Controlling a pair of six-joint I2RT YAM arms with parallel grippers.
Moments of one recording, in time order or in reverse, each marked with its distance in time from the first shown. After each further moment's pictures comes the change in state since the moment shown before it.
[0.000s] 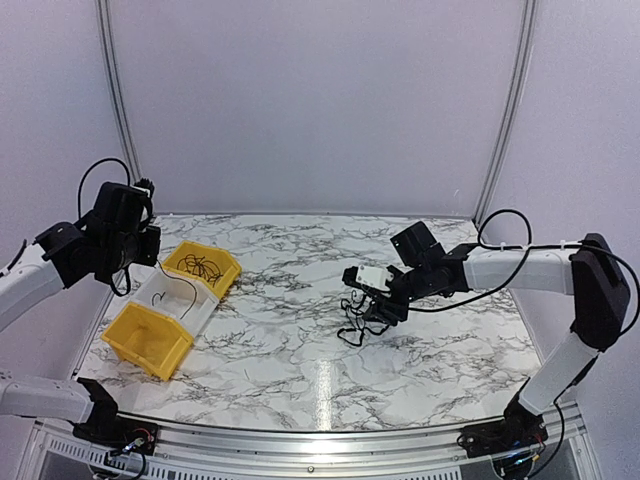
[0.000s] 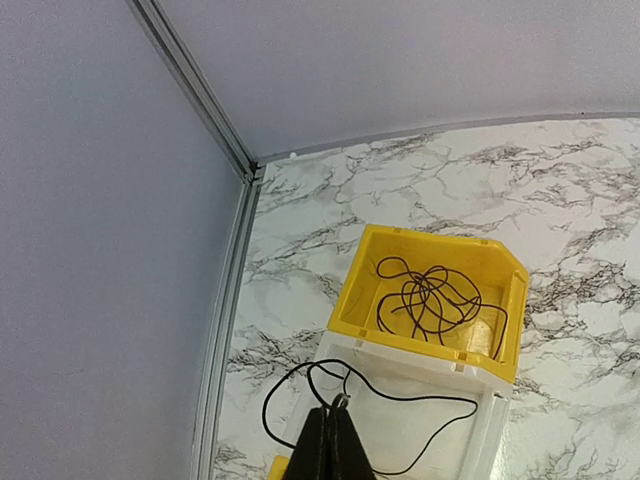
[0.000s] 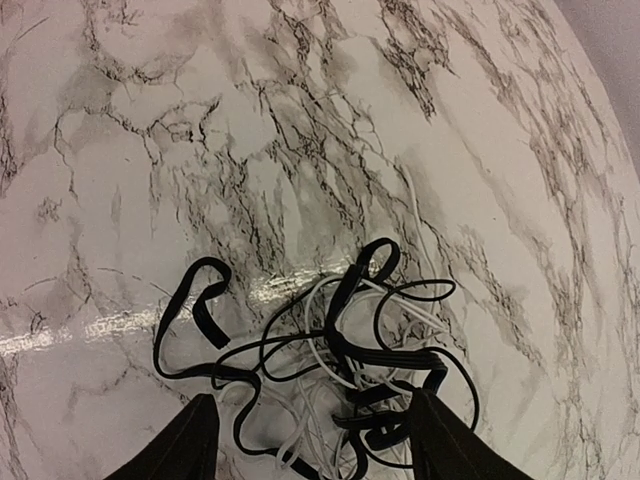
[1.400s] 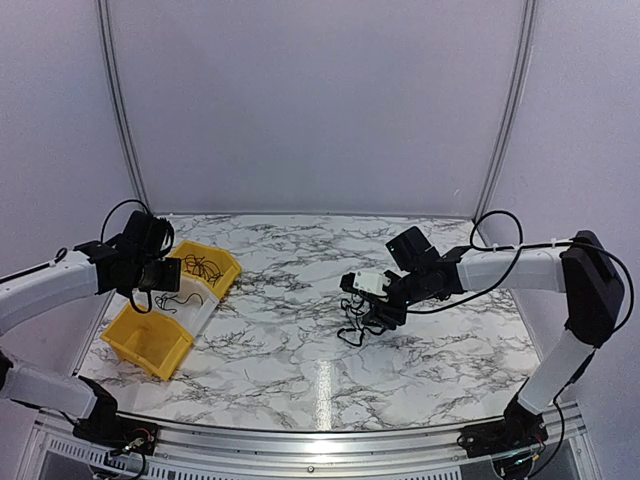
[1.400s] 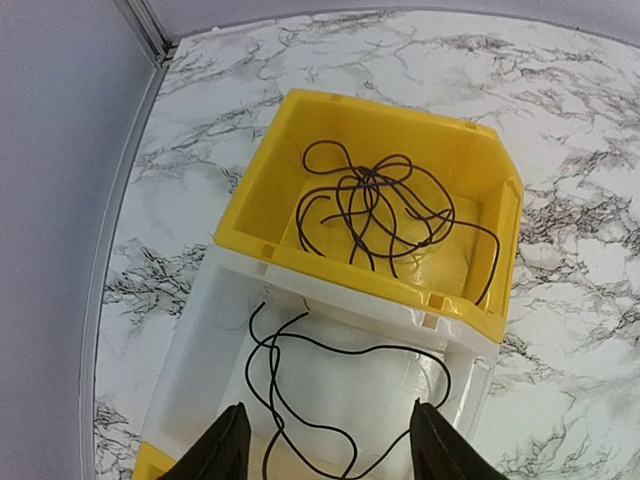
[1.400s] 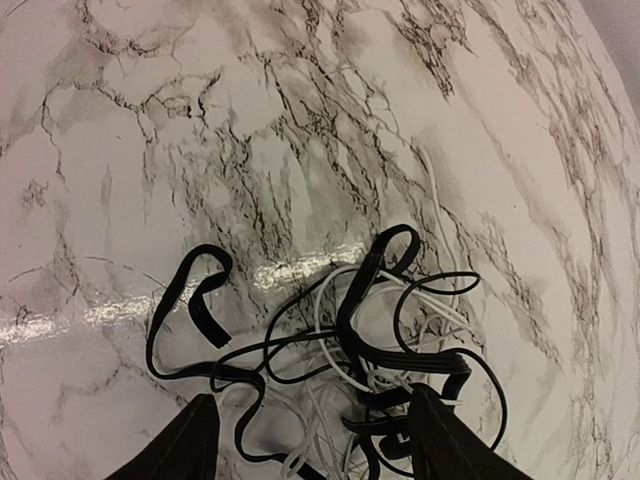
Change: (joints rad) left arm 0.120 0.194 -0.200 0.167 0.285 -0.149; right arm 0.008 0.041 0.000 0.000 0.019 0.001
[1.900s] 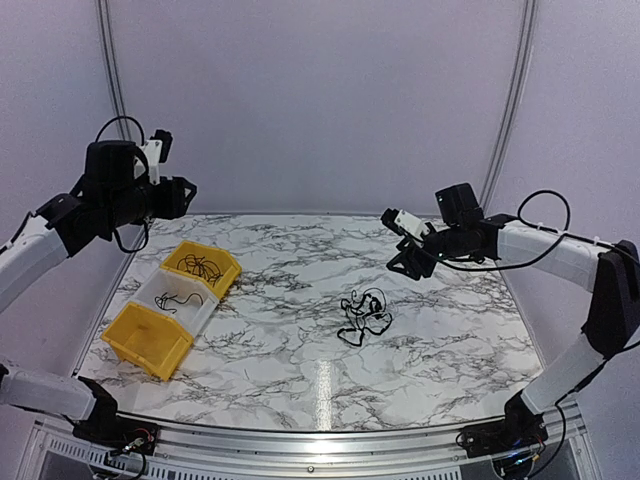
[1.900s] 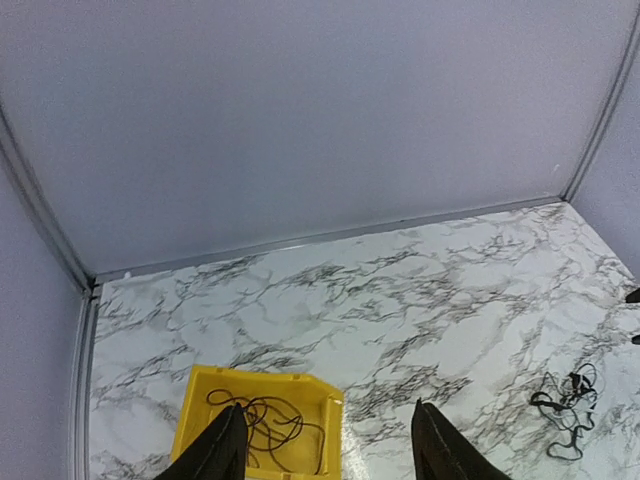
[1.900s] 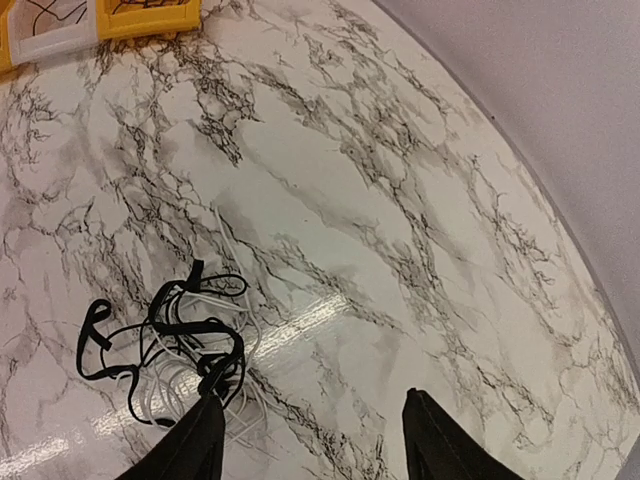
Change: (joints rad) left arm -0.029 -0.097 0.340 0.073 0.197 0.153; right arm -0.237 -0.119 0.114 -0.048 -0.126 0.105
